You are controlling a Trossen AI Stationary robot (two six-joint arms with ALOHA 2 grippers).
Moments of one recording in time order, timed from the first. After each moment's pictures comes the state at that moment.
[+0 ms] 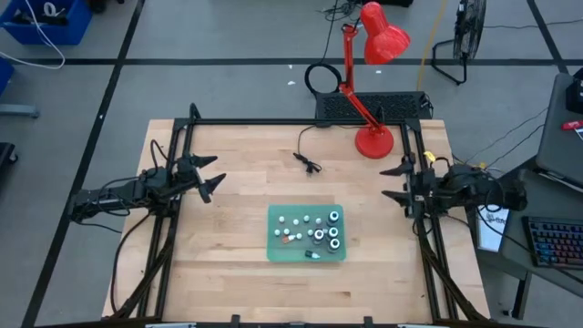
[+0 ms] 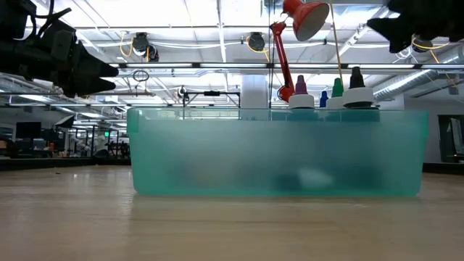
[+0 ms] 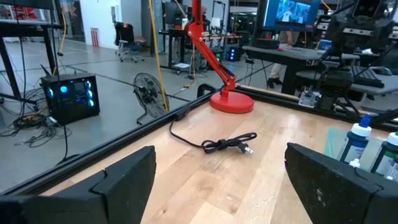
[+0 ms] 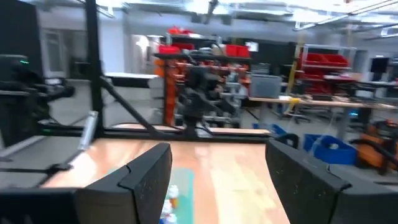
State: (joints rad) left arm 0.12 0.01 0.07 -0.10 -0.37 -0.11; right arm 0.07 0.01 0.27 -0.14 0.10 -0.06
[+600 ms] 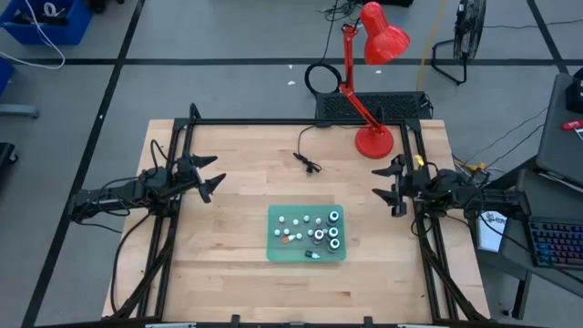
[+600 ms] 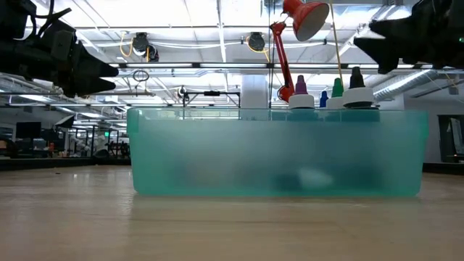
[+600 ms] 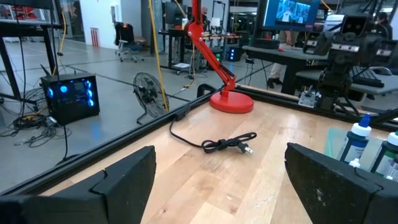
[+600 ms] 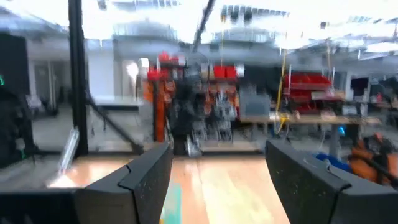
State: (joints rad) left arm 0.12 0.01 0.07 -0.10 -0.37 -0.11; right arm -0.07 0.02 0.02 0.25 0.02 -0.04
